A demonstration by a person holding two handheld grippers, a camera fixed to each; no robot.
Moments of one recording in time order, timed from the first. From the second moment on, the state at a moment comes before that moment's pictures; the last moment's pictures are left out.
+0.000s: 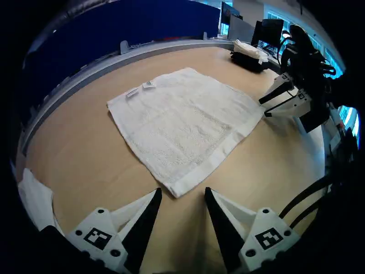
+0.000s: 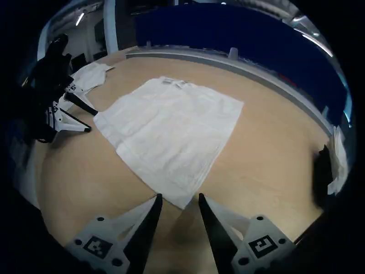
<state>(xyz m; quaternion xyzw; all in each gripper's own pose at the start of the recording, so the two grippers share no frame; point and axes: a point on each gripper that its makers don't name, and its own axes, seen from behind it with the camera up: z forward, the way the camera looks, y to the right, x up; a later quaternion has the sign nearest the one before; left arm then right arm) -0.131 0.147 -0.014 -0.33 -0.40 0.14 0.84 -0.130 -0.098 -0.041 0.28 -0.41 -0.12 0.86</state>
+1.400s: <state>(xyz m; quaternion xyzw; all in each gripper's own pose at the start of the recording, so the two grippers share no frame) -0.130 0.148 -0.016 -0.33 -0.41 0.13 0.84 -0.132 -0.095 -0.041 0.27 -0.41 -0.12 0.86</state>
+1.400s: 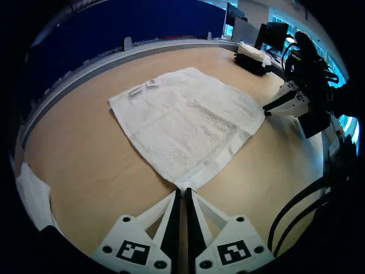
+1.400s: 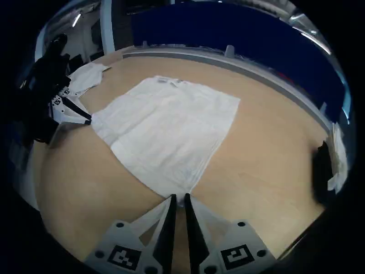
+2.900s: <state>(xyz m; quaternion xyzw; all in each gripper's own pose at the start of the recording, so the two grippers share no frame) -0.036 0.137 -0.042 -0.31 -0.38 0.07 0.87 -0.024 -0.105 -0.059 0.27 -0.37 -0.08 0.89</state>
